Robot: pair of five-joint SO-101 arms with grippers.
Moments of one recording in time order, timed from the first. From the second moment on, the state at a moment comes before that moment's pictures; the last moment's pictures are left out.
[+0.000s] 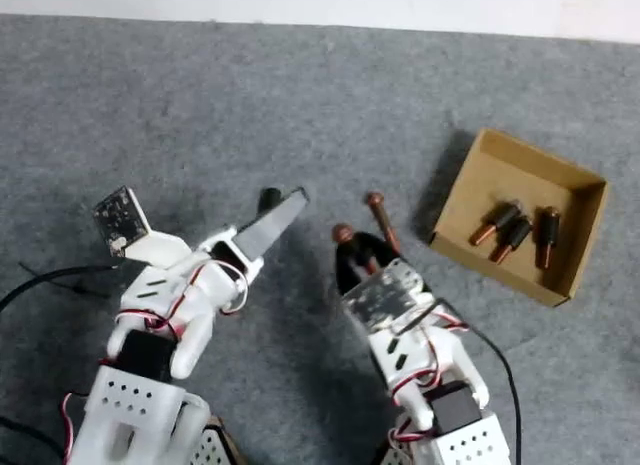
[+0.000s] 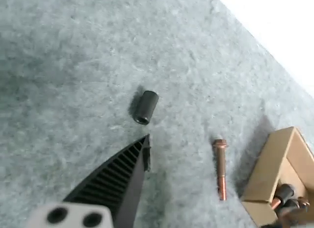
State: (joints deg) left arm 8.5 -74.5 75.8 37.8 51.3; right arm -26.2 -104.4 95.7 29.1 26.4
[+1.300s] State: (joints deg) left arm 3.2 -96.7 89.5 43.8 29.2; right arm 6.9 -23.7 45.5 24.3 1.5
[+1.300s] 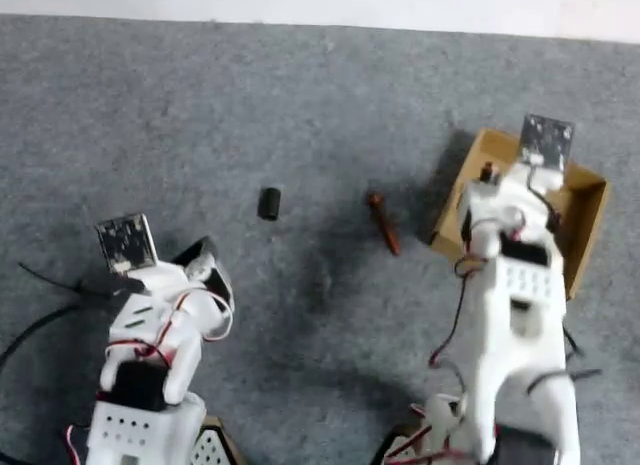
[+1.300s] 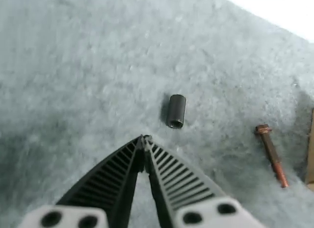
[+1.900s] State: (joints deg) left arm 3.2 -103.5 93.7 41.4 27.3; right arm 7.1 3.3 38.9 16.7 1.2
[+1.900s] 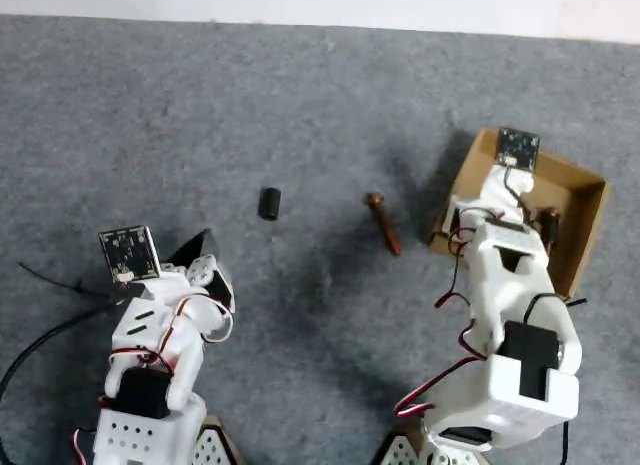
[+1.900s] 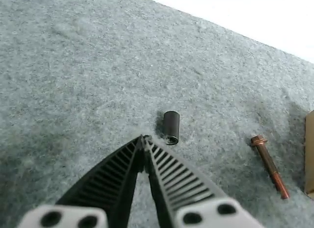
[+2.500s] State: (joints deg) left arm 3.2 -103.5 93.7 41.4 27.3; right arm -29.7 -34.5 47.2 32.2 1.1
